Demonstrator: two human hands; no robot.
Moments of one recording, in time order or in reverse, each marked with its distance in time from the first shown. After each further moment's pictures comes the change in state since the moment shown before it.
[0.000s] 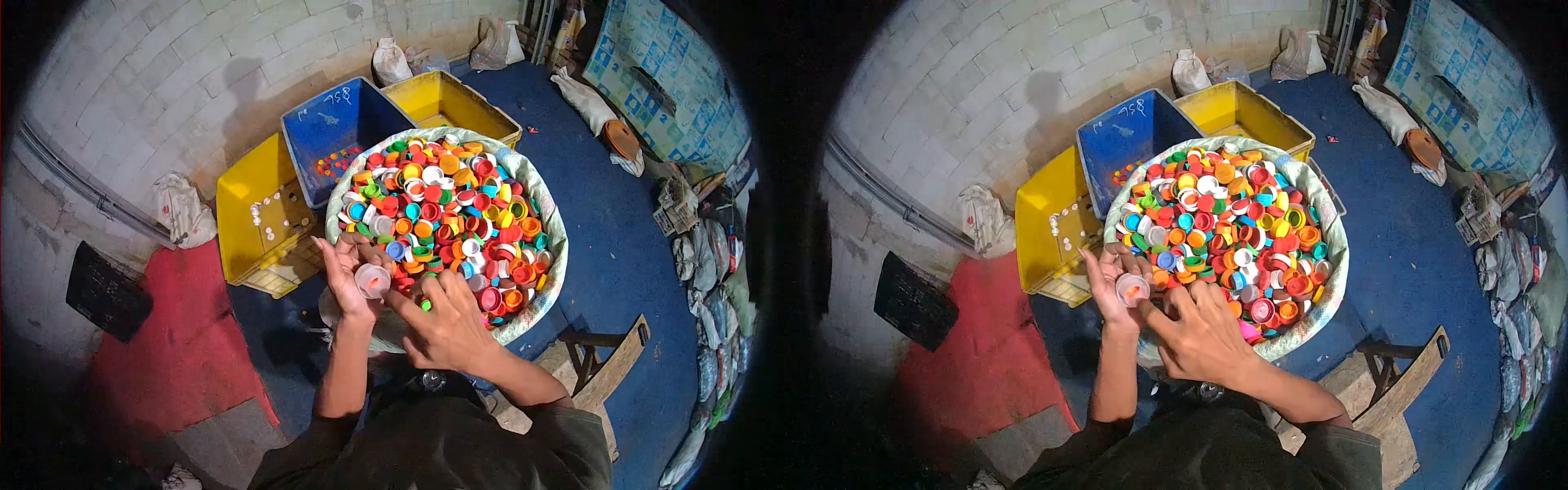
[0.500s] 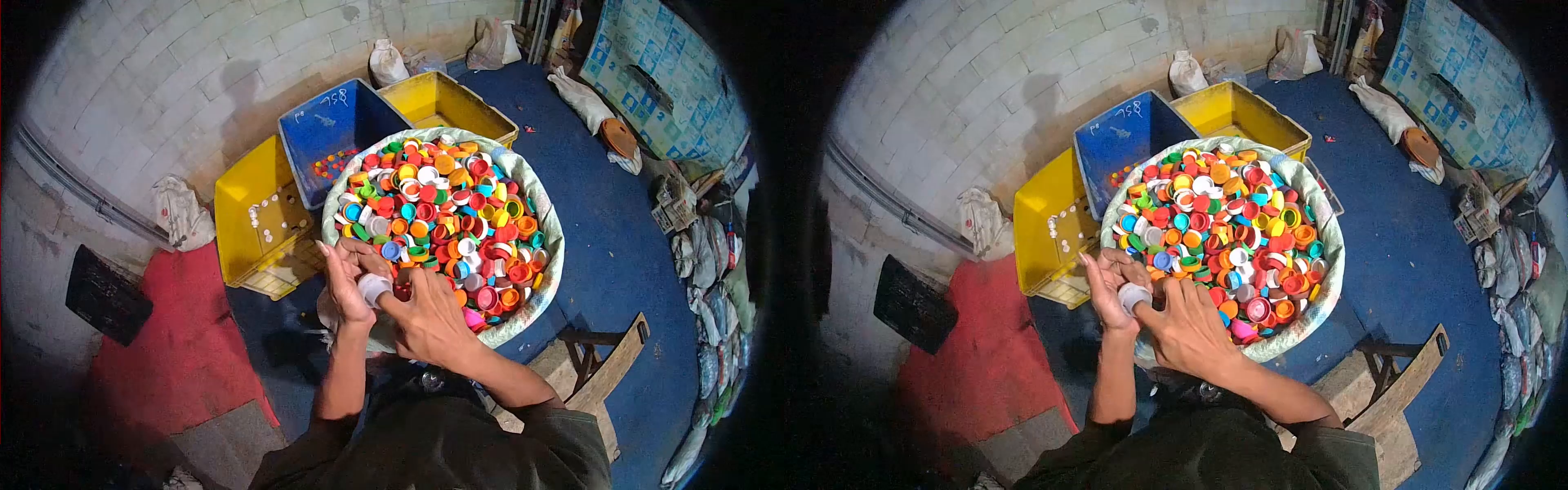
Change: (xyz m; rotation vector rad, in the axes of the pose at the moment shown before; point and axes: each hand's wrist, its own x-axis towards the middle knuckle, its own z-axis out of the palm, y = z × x) left_hand -0.009 -0.002 0.007 0.234 0.017 0.096; right_hand -0.002 0.002 0.027 -0.016 -0.069 0.078
